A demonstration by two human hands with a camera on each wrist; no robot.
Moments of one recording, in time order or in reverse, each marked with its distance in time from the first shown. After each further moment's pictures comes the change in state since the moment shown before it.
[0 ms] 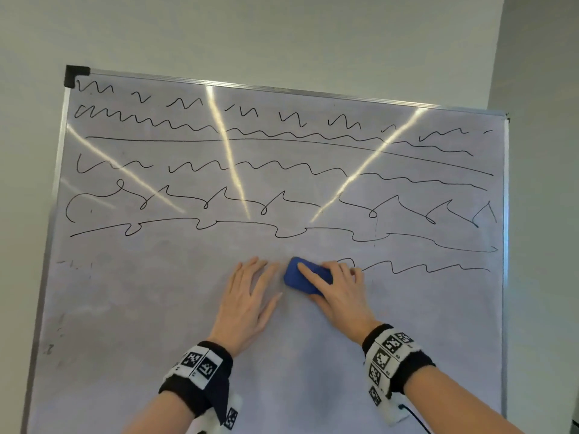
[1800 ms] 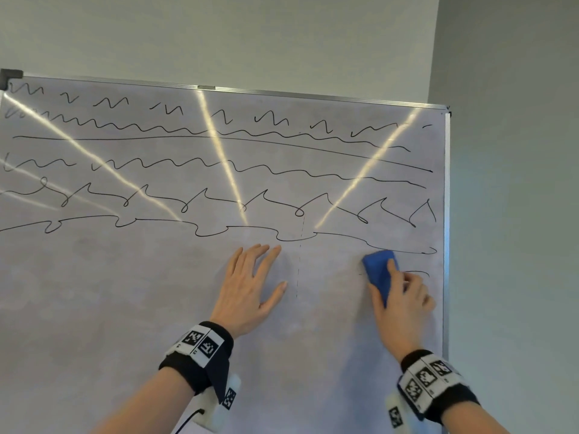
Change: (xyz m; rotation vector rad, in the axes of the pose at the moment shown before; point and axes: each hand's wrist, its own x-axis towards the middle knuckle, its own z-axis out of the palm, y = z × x) left_hand 0.077 0.124 0.076 0.078 -0.111 -0.060; right_hand -0.113 0.199 -0.016 -0.054 0.252 0.596
